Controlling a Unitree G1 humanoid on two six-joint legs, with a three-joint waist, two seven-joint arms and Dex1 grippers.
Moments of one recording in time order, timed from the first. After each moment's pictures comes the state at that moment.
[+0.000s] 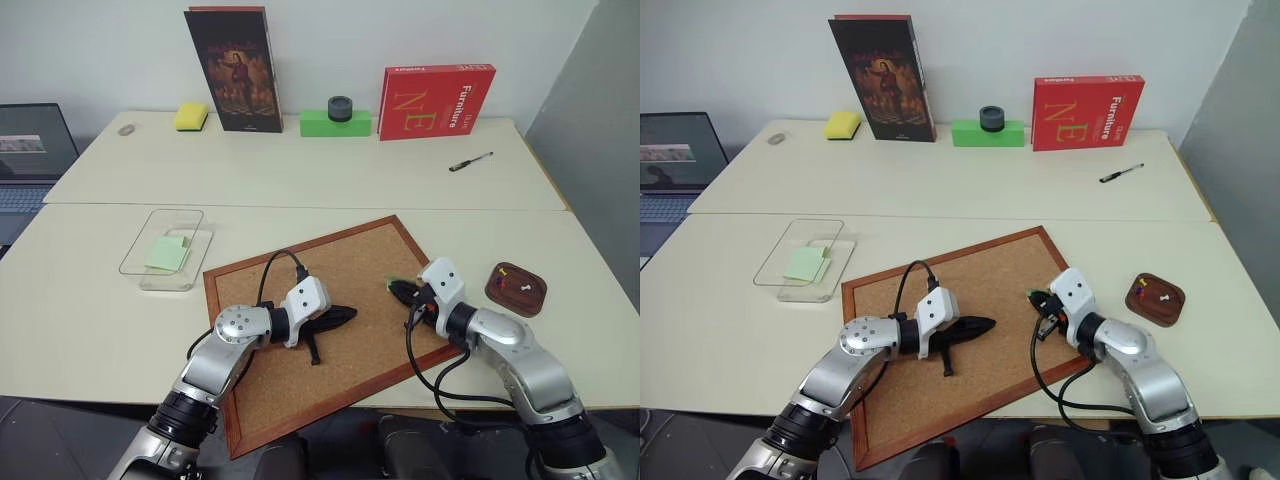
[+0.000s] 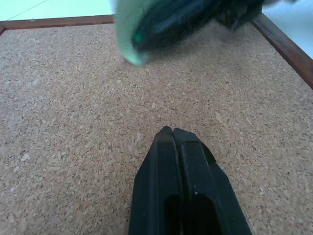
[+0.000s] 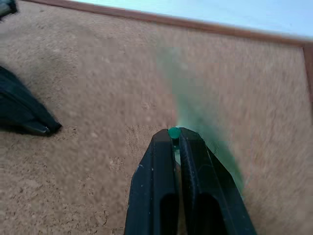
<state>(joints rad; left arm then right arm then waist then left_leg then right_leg) -0.27 0.44 -0.29 0.01 -0.15 0.18 -0.93 -0.20 -0.44 0.18 -0.35 0.18 0.46 0.55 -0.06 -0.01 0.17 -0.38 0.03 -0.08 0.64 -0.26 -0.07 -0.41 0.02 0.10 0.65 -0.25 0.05</state>
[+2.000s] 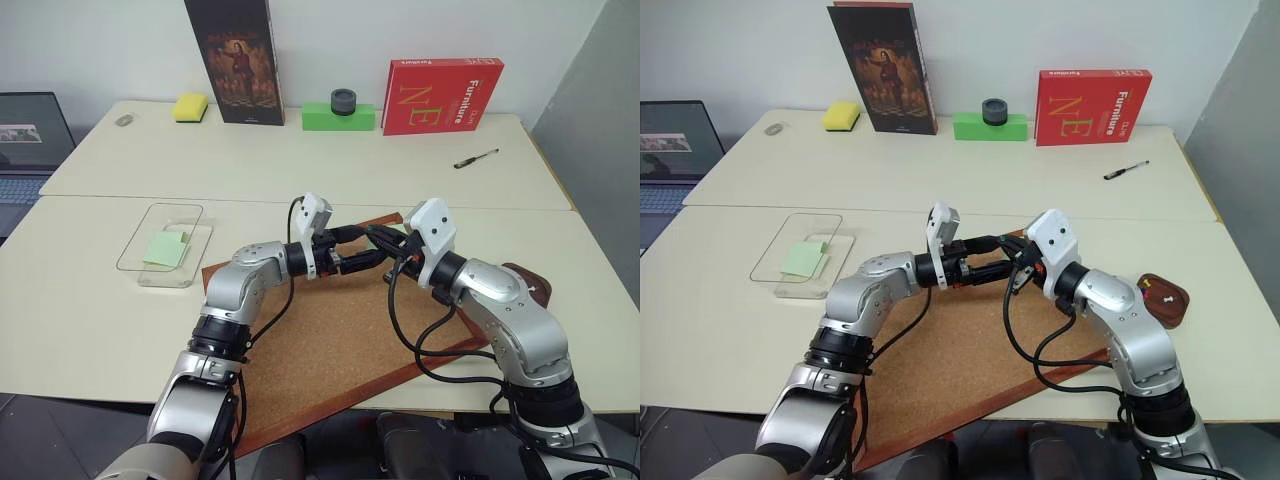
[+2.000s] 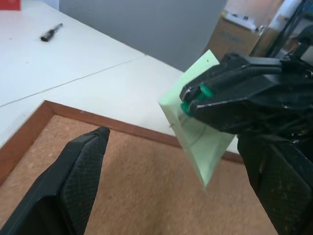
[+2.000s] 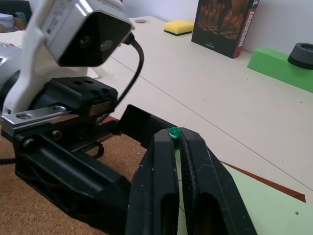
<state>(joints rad) -0.69 0.25 -0.09 0.27 -0.46 0.57 -0.97 -0.42 -0.33 0.14 -0.43 0.23 0.65 0.50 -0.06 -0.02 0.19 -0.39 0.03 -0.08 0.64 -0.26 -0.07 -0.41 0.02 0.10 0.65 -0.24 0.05</state>
